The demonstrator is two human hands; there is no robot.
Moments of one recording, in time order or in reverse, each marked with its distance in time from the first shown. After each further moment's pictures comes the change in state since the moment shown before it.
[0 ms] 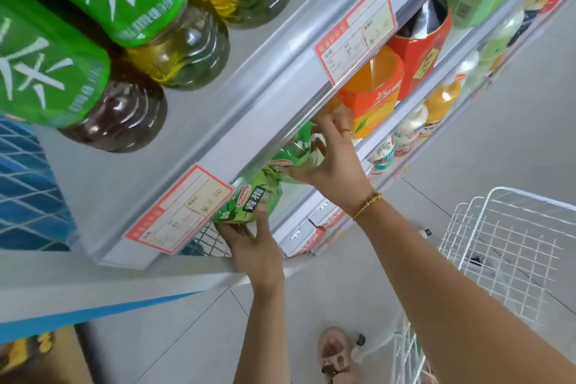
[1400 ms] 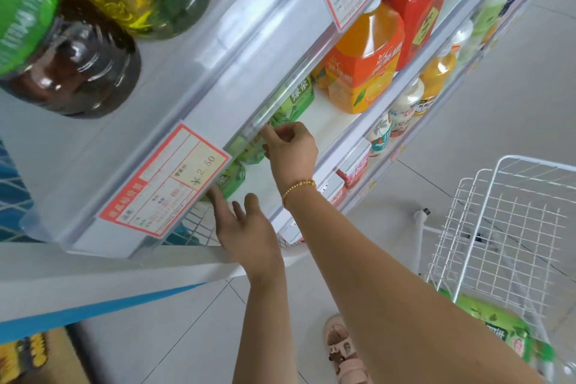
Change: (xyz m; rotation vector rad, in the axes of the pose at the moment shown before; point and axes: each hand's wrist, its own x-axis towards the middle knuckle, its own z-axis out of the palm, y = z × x) left_hand 0.003 0.011 0.000 0.079 0.035 0.039; right_hand 0.011 0.005 0.090 0.375 0.412 0.497
